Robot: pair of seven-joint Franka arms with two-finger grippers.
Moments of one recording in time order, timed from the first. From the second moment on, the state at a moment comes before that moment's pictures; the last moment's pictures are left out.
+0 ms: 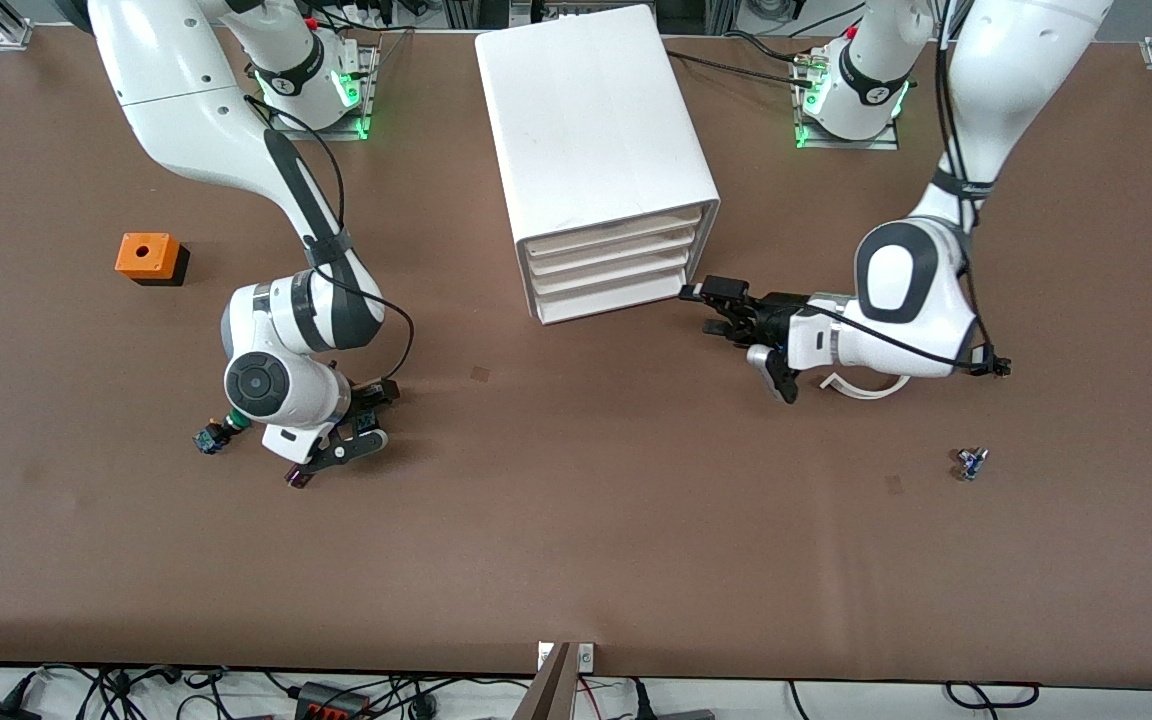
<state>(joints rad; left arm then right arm) -0.06 0.48 -0.24 -1.94 -1.08 1.93 0.79 0.32 0.73 -0.06 -1.61 0.06 2.18 -0.12</state>
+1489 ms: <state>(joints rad) -0.02 0.51 -0.33 -2.03 -1.19 1.95 0.98 0.34 0.74 -0.05 -1.44 0.06 2.15 -0.13</state>
